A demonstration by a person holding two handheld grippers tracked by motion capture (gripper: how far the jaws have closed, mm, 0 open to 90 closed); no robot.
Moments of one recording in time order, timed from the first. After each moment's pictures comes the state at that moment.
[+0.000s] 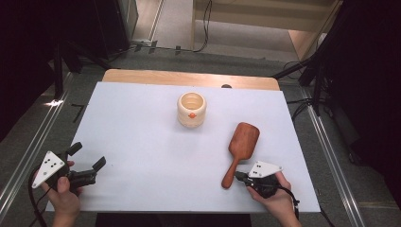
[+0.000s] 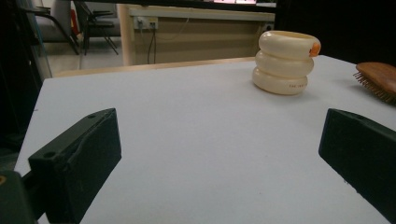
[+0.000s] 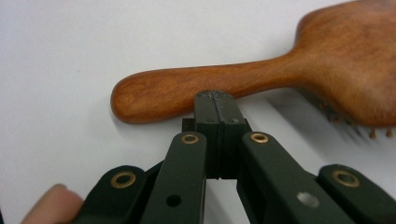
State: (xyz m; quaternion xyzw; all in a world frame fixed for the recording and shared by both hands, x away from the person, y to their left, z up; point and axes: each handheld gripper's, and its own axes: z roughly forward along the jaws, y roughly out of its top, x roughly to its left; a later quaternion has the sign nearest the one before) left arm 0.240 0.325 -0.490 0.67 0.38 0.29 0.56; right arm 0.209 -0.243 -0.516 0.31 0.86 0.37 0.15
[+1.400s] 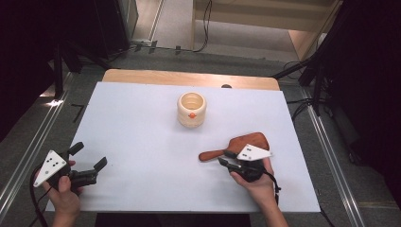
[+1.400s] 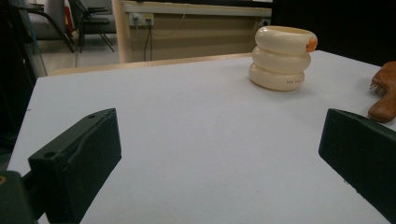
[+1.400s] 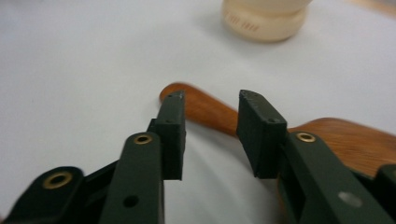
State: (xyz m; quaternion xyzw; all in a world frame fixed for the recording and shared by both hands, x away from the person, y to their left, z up) left arm 0.242 0.323 -0.490 0.68 0.38 0.28 0.56; right arm 0.243 -0.211 -0.497 0.34 0.80 0.45 0.18
